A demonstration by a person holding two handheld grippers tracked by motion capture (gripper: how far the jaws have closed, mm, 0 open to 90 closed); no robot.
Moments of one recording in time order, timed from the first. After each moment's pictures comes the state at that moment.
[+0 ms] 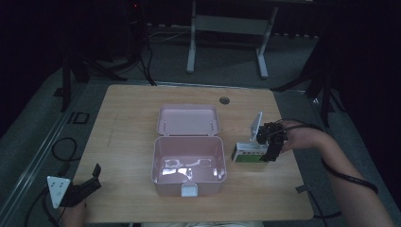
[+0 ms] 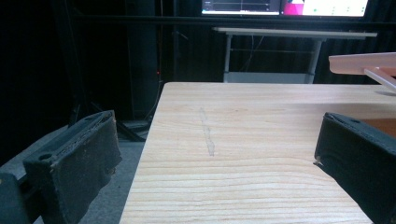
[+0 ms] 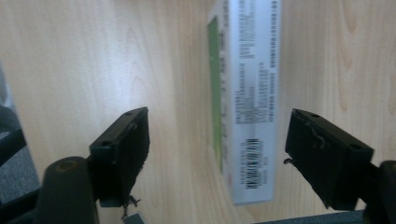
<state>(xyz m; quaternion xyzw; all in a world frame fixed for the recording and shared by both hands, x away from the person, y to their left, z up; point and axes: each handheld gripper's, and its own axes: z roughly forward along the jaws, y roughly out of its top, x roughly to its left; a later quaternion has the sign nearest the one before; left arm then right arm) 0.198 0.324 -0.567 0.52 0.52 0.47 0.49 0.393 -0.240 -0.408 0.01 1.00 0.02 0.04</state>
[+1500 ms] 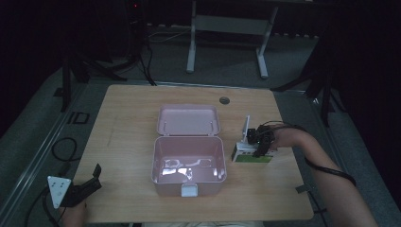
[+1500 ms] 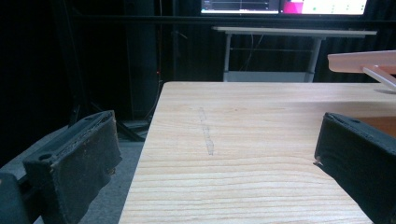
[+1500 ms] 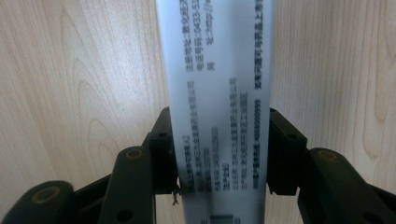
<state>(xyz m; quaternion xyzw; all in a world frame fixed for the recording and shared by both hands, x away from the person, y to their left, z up) 0.198 0.323 -0.567 0.52 0.52 0.47 0.49 0.429 -0.231 -0.468 0.03 1.00 -0.02 0.01</state>
